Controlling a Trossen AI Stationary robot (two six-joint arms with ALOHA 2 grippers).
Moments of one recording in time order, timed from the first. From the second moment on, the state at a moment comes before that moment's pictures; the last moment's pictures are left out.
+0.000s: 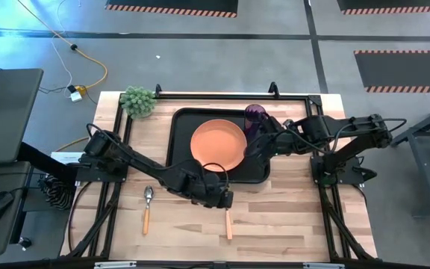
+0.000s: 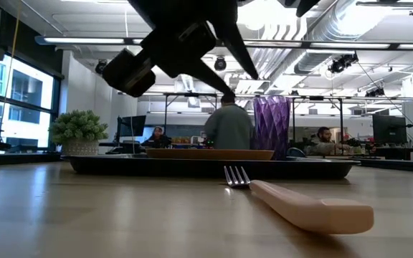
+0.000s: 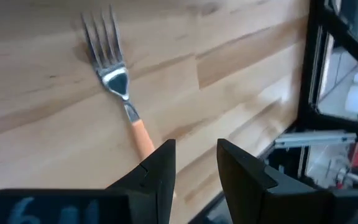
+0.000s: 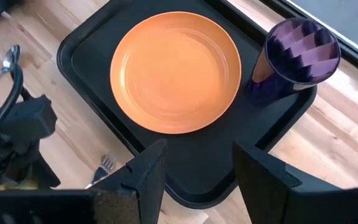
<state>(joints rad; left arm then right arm) -0.36 1.89 1.30 -0.24 -0.12 -1.67 0.21 1.47 1.69 -1.37 0.44 0.92</state>
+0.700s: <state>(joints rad) -0.41 1.99 1.30 -0.19 -0.12 -1.67 0.21 1.47 1.69 -1.37 0.44 1.02</state>
